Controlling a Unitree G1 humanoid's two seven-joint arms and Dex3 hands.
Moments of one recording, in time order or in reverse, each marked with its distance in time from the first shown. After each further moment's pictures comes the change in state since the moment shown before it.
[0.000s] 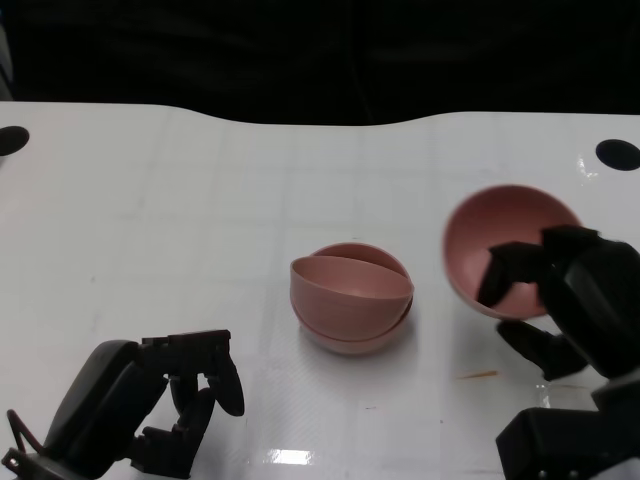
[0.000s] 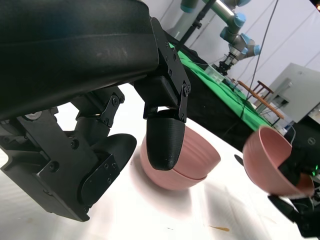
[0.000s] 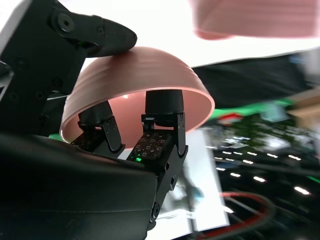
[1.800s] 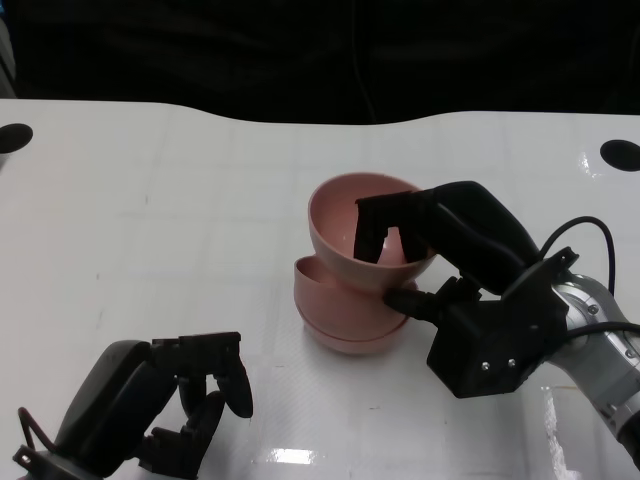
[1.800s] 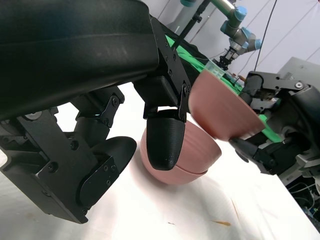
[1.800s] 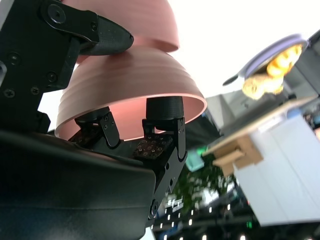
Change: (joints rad) left arm -0.011 -0.012 -0.012 0.011 0.017 0.011 -0.006; right arm -0.339 0.191 0.066 0.347 0.229 -0.157 0.437
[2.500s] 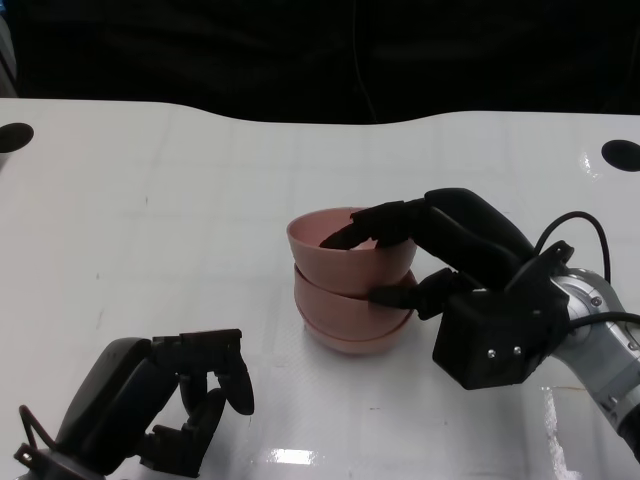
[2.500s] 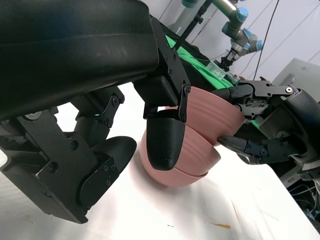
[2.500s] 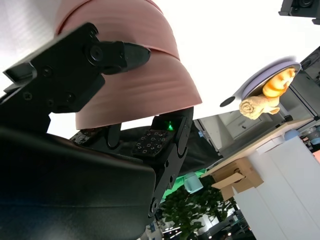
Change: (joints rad) left arm 0.000 -0.001 -0.002 -0.014 -0.001 0.015 0.000; right arm -0.014 -0.006 0.003 0.015 0.044 0.000 0.087
